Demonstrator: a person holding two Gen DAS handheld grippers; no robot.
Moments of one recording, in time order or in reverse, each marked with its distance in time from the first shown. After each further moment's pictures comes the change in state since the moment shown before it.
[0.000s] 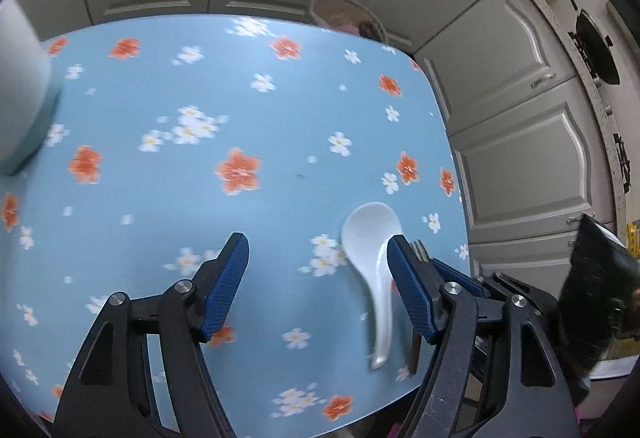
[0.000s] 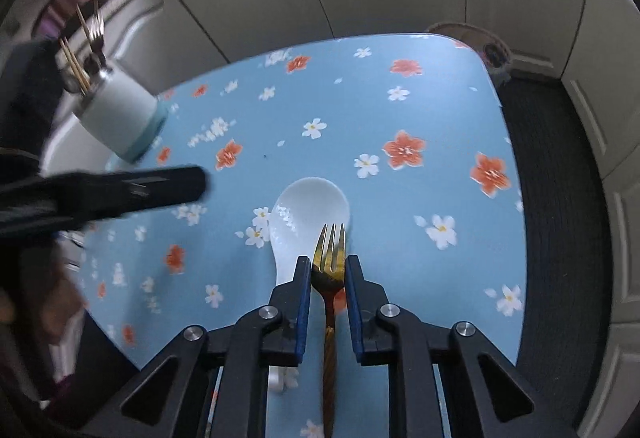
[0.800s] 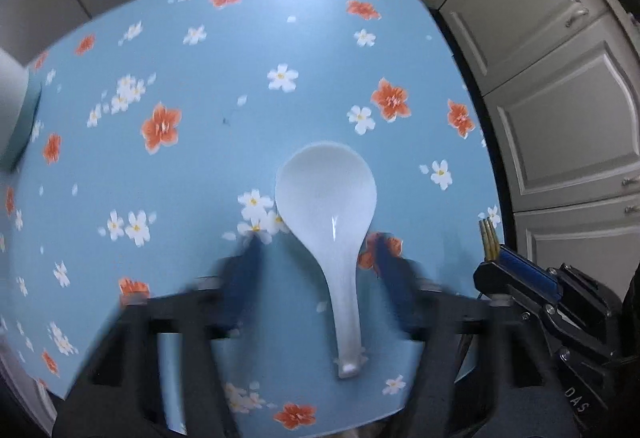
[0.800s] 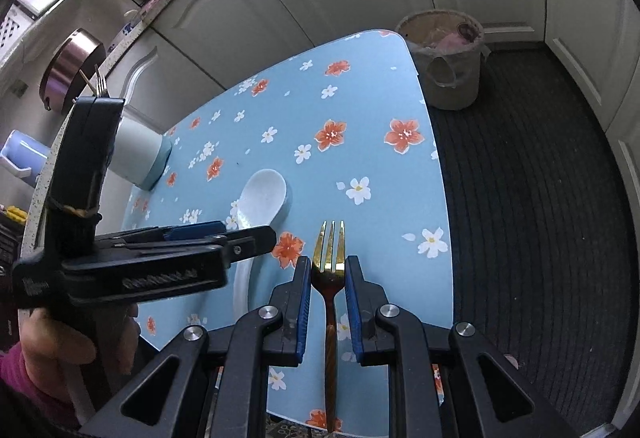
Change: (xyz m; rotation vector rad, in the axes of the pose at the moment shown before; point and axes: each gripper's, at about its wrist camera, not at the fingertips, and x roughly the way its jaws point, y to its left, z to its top) left arm 0.049 -0.065 -0.018 0.102 0.075 0.215; right arm -0.034 -0.055 -0.026 0.107 -0.041 0.073
